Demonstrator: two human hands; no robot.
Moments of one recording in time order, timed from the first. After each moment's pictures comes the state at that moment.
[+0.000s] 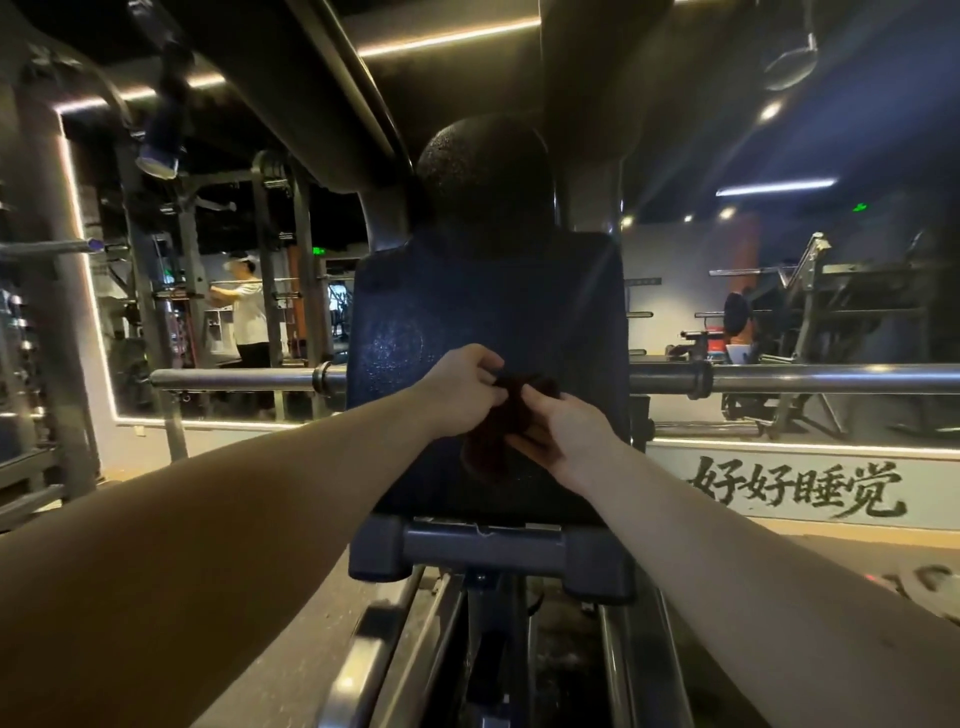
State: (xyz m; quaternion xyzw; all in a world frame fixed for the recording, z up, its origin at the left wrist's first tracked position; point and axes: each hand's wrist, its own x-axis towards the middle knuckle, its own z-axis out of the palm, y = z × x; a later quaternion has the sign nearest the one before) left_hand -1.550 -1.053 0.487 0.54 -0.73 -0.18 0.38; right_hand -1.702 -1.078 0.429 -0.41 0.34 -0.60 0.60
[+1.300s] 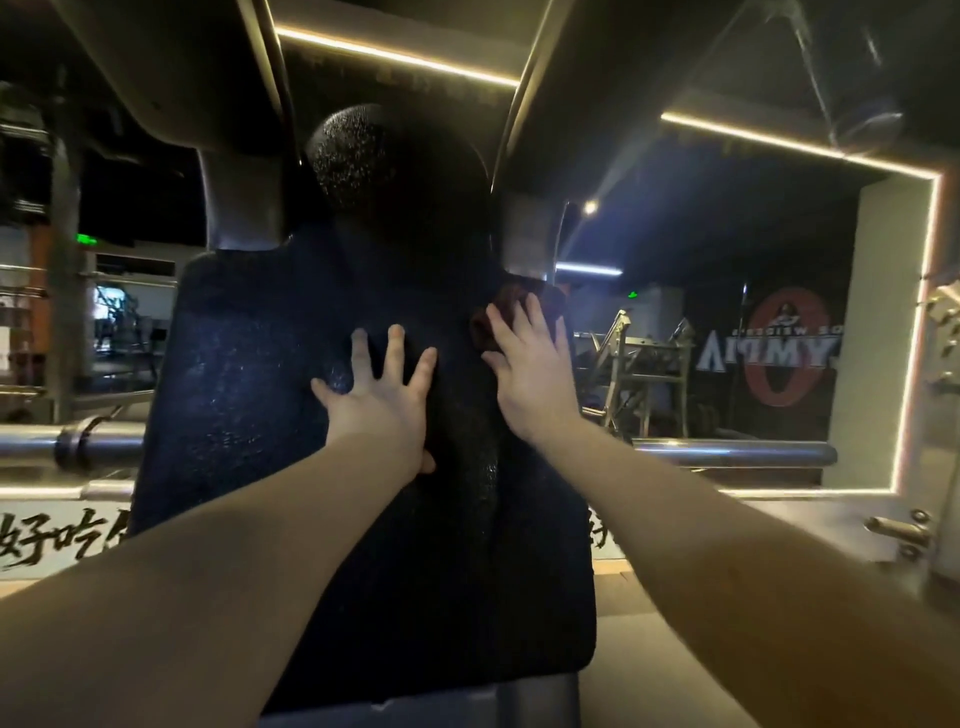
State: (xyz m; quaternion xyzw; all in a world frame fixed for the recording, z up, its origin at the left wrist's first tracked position) left_hand -1.546 -1.225 0.507 0.61 -0.75 0.19 0.15; right_hand -1.736 -1.250 0.524 -0.66 0.56 -0.36 -0.34
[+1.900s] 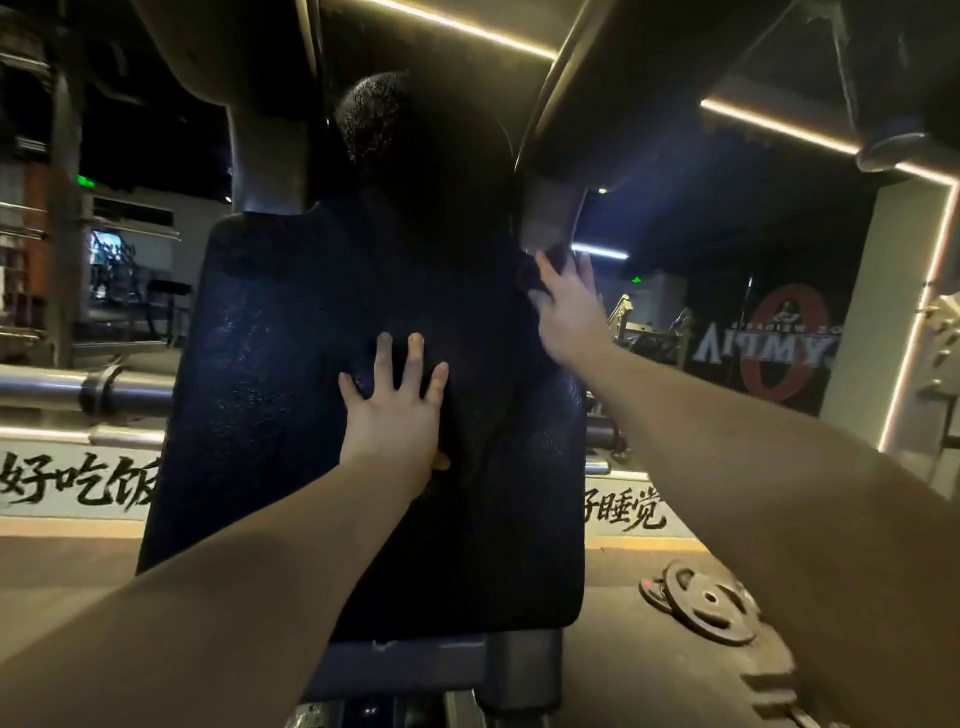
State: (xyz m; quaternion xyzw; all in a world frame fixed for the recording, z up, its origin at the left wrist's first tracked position) left_hand -1.541 -1.214 0.464 0.57 -0.77 0.22 0.16; right_hand -1.767 -1.267 0.578 -0.63 0.61 -0.41 -0.23
